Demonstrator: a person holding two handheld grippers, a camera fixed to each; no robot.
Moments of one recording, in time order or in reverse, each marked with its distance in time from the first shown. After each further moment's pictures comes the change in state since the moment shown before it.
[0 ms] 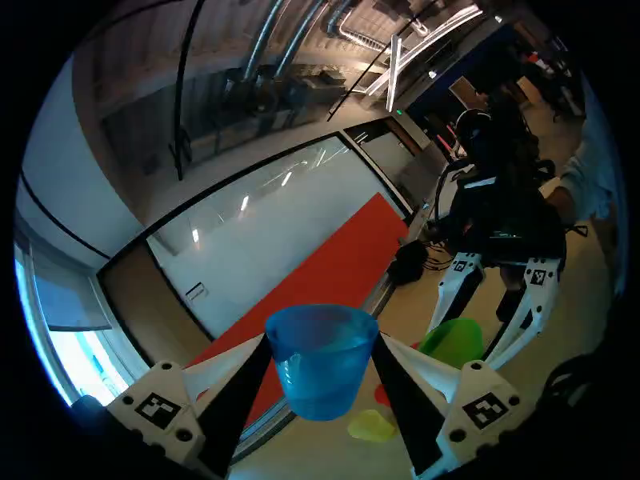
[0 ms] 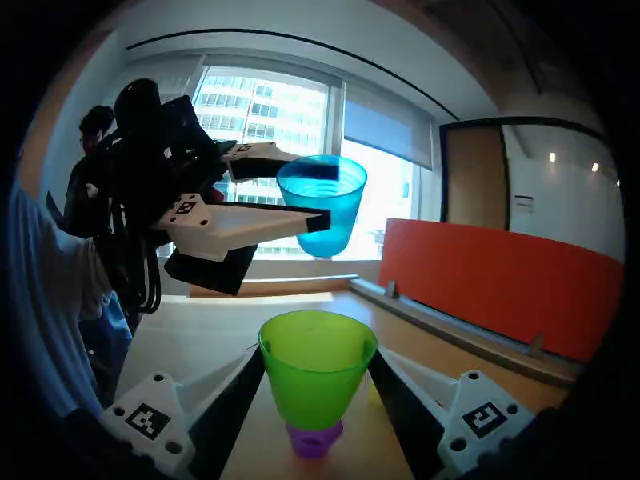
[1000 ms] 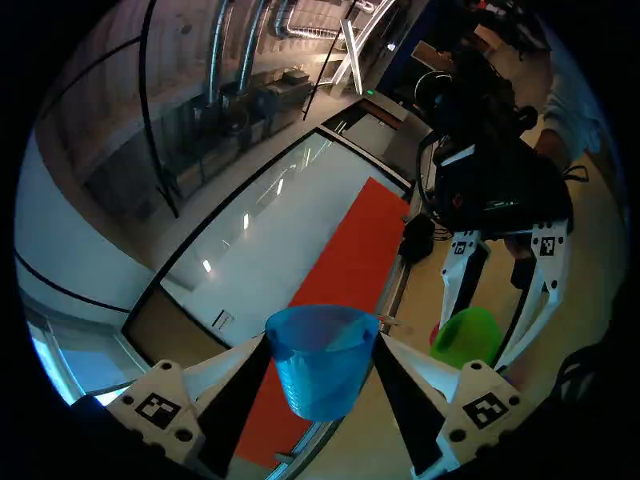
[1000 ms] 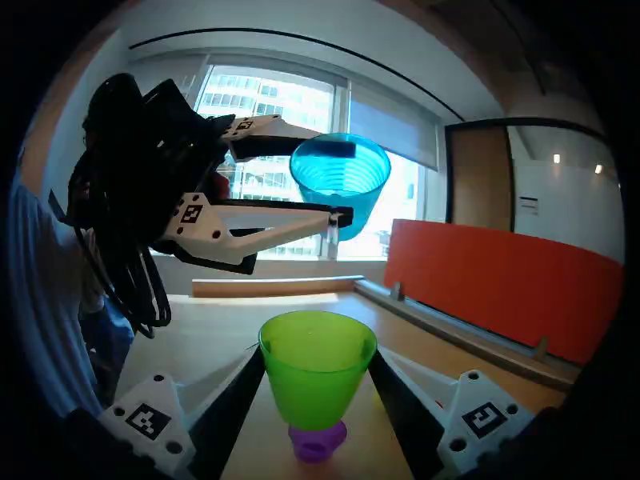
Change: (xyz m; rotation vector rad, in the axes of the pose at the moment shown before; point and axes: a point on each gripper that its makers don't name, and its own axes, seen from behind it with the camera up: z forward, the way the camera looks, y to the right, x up) left arm 0.012 -0.003 0.009 0.034 -0.009 0.265; right arm -0.001 -0.003 0.006 0.019 0.001 -0.009
